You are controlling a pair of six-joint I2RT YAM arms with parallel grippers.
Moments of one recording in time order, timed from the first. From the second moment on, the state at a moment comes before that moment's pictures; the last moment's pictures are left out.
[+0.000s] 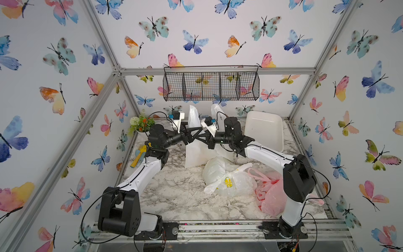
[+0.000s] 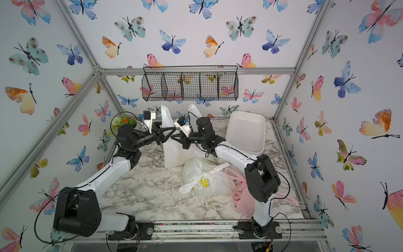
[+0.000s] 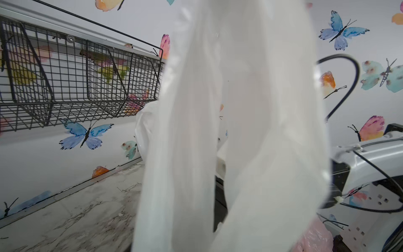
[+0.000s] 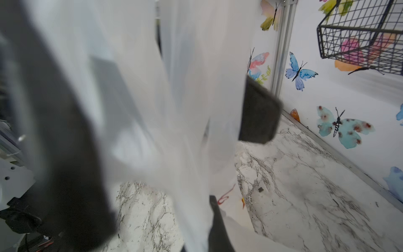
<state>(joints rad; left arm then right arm) -0.22 1.39 0.94 0.62 0.88 -0.42 0.72 1.85 1.44 0.19 -0.71 -0.04</state>
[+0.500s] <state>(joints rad) -0.20 1.45 0.94 0.81 1.01 -0.57 0.36 1.55 1.38 0.14 -0.65 0.13</state>
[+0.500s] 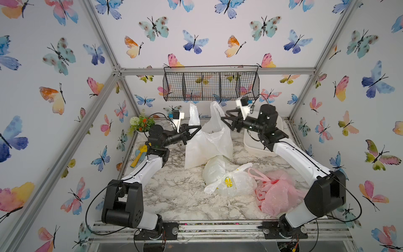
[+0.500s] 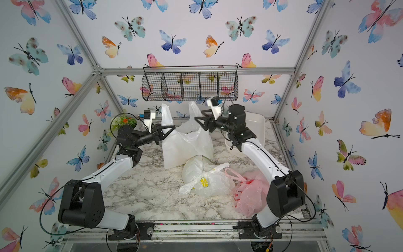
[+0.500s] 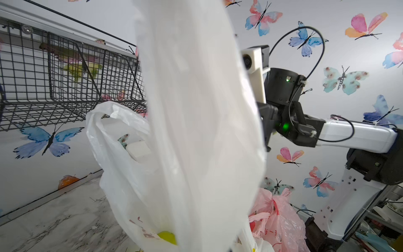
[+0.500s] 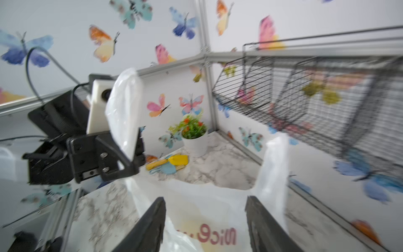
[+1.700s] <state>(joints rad) -0.27 1.50 0.94 0.83 1.10 -0.62 0.36 2.23 1.78 0.35 -1.14 0.44</state>
